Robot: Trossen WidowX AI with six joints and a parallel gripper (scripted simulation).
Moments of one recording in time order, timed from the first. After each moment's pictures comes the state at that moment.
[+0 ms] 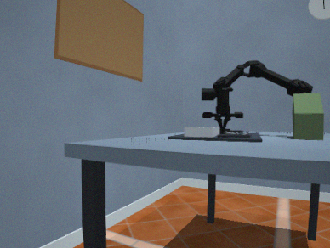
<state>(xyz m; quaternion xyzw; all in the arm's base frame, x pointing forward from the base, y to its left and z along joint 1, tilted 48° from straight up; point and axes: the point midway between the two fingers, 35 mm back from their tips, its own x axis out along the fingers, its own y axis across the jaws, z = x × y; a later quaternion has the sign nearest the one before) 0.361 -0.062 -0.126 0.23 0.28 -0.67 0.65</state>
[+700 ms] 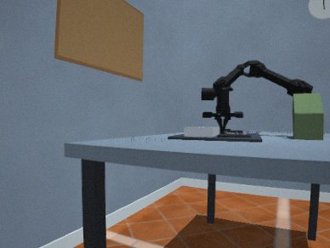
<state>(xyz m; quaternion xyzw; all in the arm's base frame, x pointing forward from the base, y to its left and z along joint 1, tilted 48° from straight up) 0.361 -0.060 -0.126 0.23 0.28 -0.67 0.65</state>
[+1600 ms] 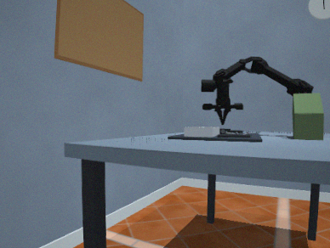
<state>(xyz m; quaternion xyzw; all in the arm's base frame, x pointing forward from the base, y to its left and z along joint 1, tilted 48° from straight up) 0.364 -0.032 -0.100 0.23 0.28 -0.67 0.65</state>
